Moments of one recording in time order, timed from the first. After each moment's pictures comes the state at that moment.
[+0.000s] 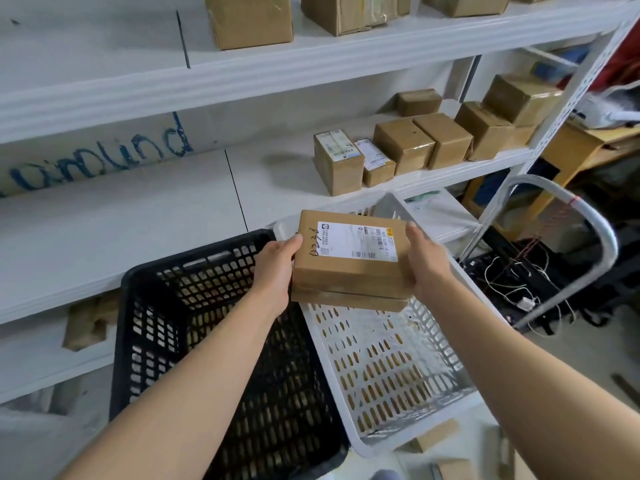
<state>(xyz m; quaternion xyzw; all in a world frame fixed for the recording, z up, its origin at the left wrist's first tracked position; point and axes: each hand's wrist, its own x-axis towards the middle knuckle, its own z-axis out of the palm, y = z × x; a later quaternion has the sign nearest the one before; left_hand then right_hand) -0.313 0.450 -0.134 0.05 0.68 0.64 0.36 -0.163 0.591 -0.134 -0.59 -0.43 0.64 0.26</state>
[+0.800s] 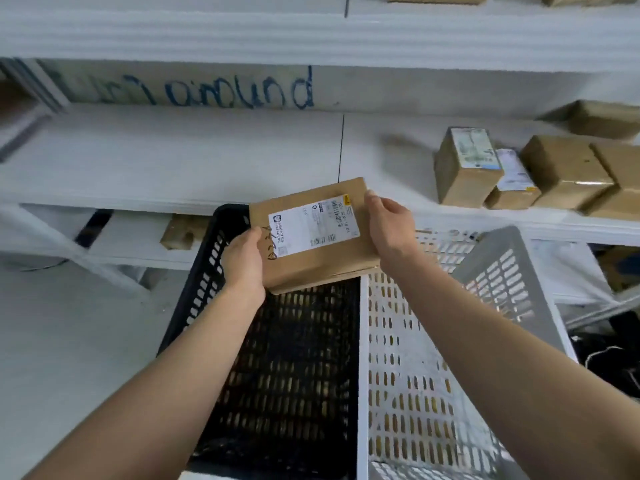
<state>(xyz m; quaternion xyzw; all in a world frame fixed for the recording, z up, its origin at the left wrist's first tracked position) -0.384 0.364 -0.152 -0.23 0.65 0.71 0.13 -0.332 0.544 -0.126 -0.37 -0.68 0.62 0.11</state>
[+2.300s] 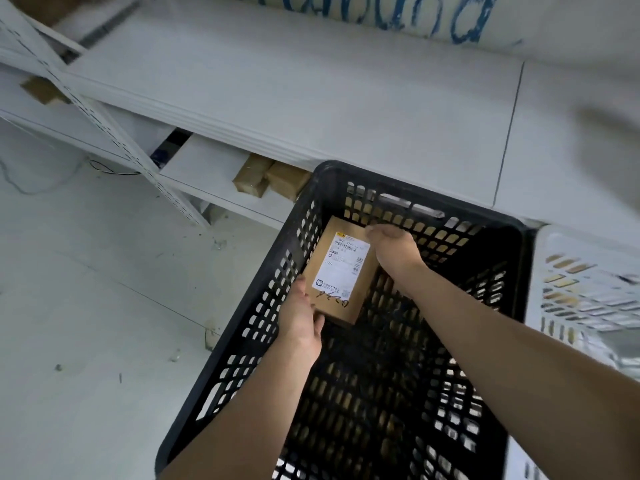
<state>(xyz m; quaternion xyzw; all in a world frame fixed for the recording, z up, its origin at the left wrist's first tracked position) -0.416 0.277 -0.313 -0.43 0.50 0.73 0.18 -0.475 0.418 -0.286 -0.27 -0.77 0.56 -0.15</state>
